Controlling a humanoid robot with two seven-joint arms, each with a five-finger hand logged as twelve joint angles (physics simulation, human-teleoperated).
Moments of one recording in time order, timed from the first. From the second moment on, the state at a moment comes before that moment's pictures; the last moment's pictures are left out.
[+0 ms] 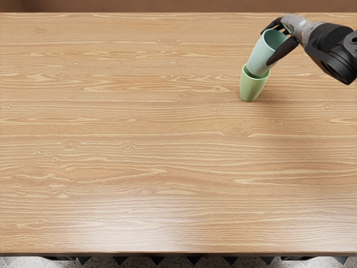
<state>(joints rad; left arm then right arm) -0.06 0.00 -0.03 -0.14 -0.07 -0.16 0.27 1.23 -0.51 0.44 1.02 -0.92 0.01 -0.54</state>
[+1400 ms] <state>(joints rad) -0.06 0.00 -0.03 -0.14 -0.07 -0.16 0.27 1.23 -0.58 0.42 0.88 -0.60 0.14 -0.42</state>
